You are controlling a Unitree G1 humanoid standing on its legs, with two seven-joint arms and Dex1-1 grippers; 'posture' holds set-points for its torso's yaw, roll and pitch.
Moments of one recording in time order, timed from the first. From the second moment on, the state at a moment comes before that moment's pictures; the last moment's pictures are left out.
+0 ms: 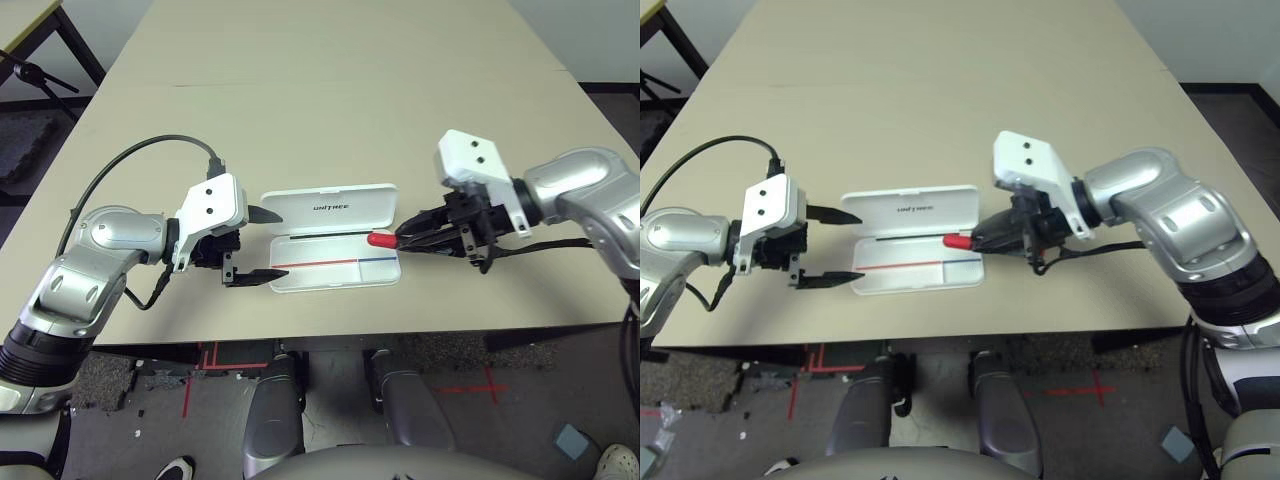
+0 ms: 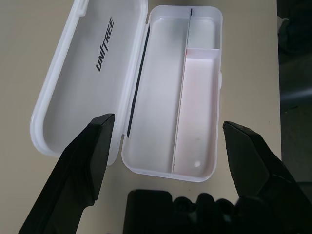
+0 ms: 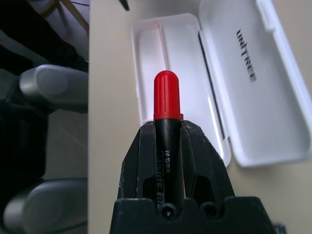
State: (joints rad) left arm -0.34 0.92 -0.09 -0.30 -0.33 0.38 -1.17; right arm -0.77 -0.81 0.34 -0.31 0.38 0.82 1.23
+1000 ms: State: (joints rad) left arm -0.33 0.91 -0.10 -0.31 -0.28 0.38 -1.14; right arm -0.80 -0.49 0.57 -0.15 0.02 0.46 1.06
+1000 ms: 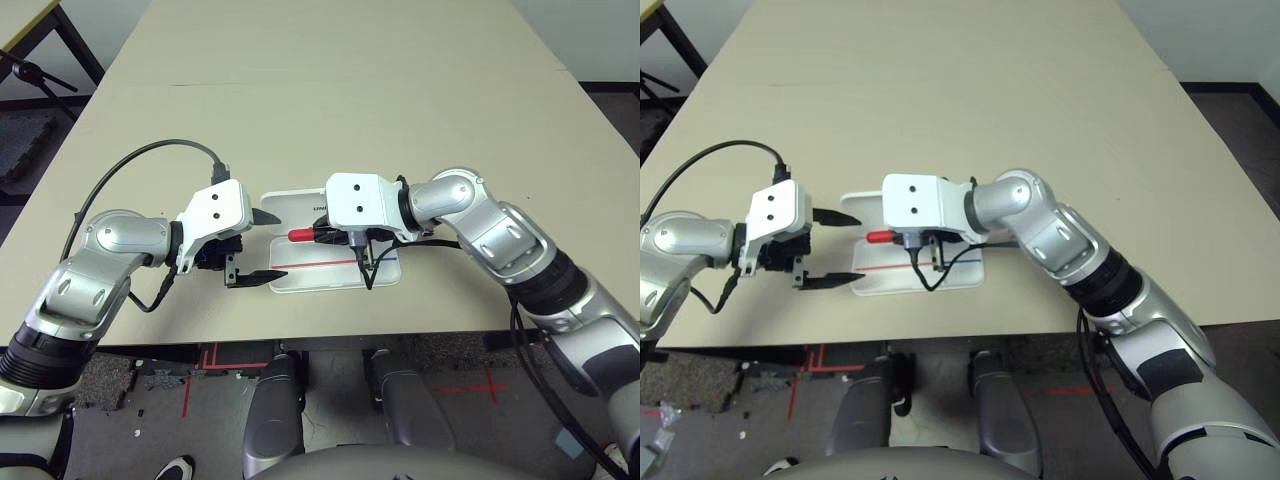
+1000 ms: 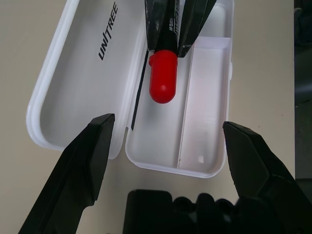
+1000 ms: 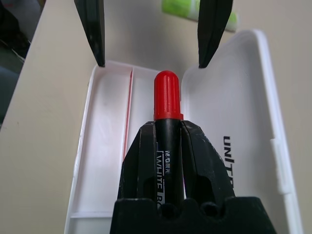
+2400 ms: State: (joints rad) left arm -0.15 0.94 0.07 -0.45 -0.31 0.65 -0.93; right arm -0.74 -0.80 0.19 -0.26 0.49 0.86 1.39
